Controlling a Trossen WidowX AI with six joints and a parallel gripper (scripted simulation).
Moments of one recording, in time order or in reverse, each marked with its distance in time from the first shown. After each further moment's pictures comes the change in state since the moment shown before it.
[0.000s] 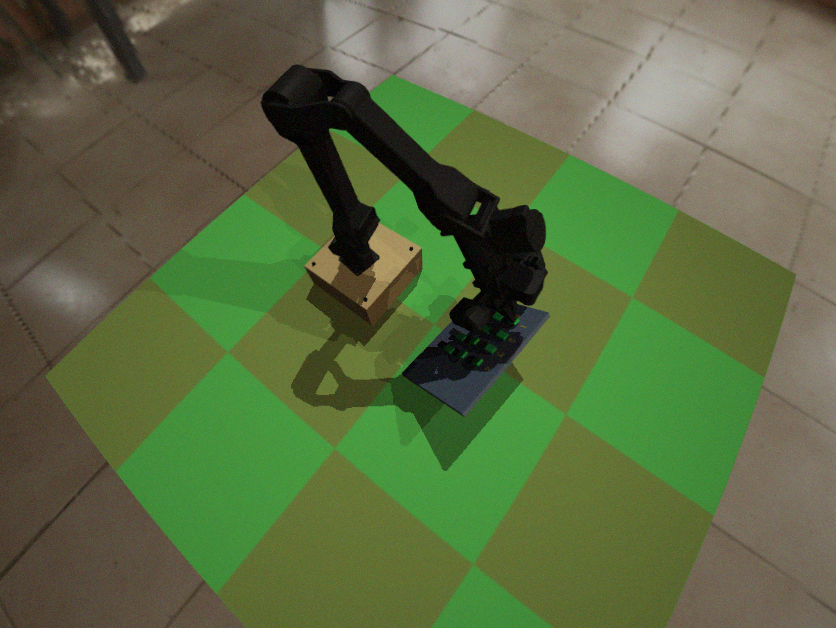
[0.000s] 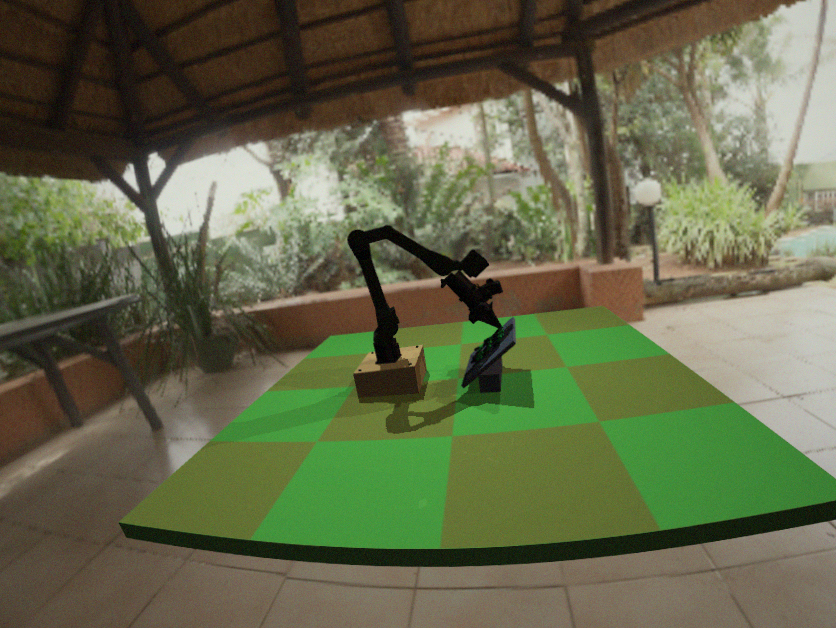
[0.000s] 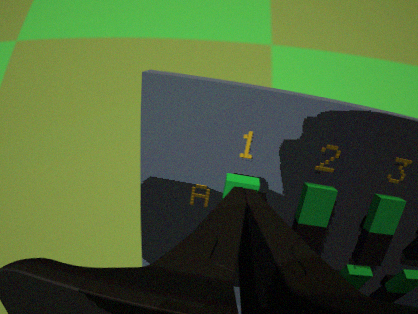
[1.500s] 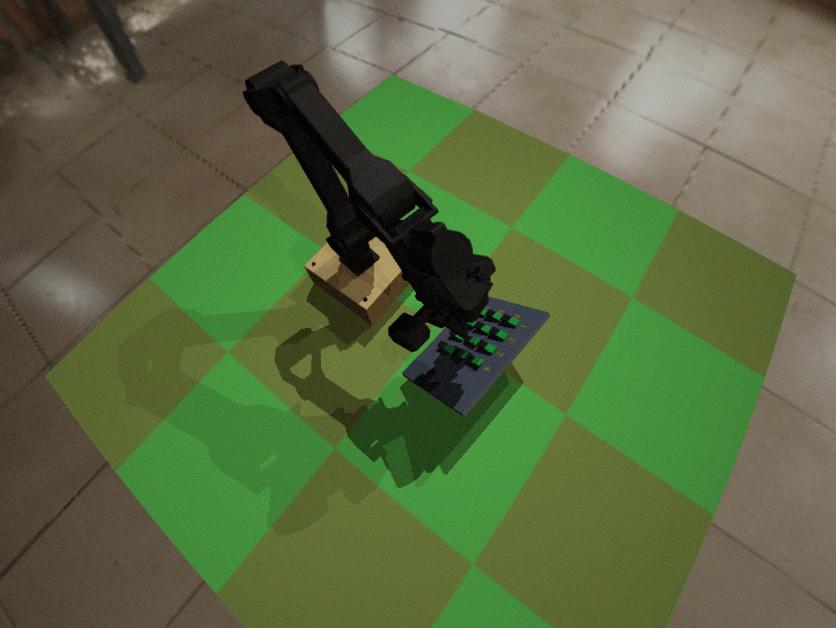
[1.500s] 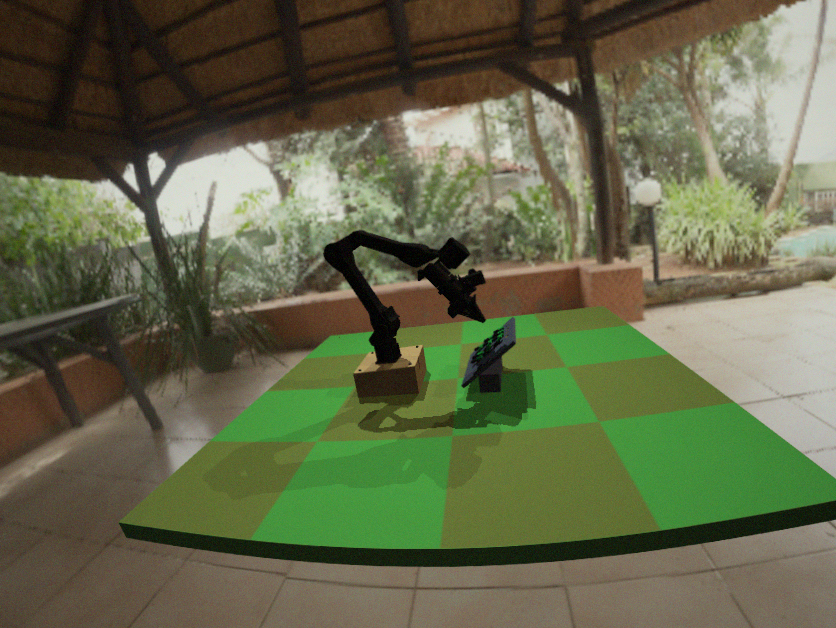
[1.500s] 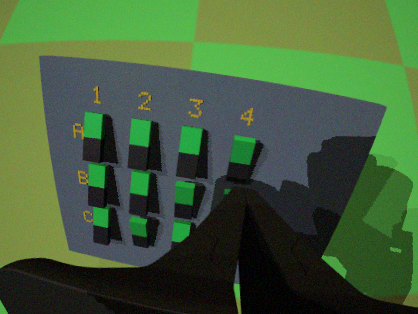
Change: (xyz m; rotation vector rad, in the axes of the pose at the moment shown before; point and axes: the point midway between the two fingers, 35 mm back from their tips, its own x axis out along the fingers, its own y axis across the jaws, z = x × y) arm -0.059 -0.101 0.000 -0.002 -0.021 -0.009
